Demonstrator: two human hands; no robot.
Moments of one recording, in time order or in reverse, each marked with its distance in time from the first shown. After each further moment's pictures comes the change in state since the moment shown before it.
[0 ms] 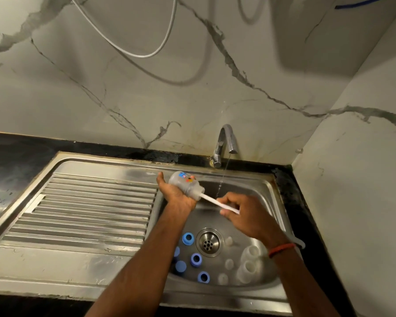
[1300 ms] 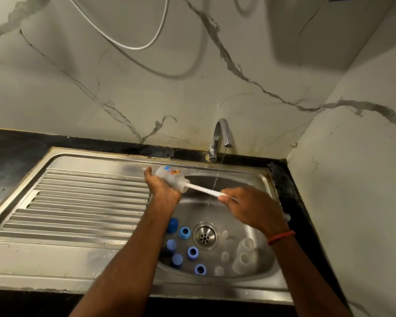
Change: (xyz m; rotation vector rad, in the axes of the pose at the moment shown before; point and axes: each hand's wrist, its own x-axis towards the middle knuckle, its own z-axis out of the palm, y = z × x) left_hand -0.007 0.023 0.002 0.068 0.093 0.101; right_hand -0.006 -0.013 -0.020 -0.441 -0.025 -0.008
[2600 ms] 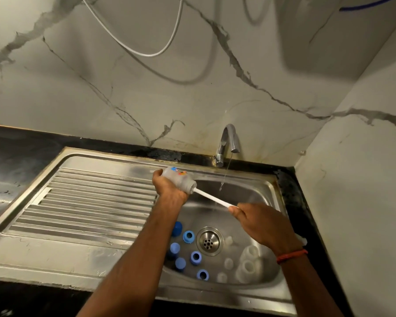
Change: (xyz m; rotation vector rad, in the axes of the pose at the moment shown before) left_hand 0.006 0.002 0.008 -0.057 -0.023 0.023; right_hand -0.016 0.009 0.008 -0.082 -0.062 0.123
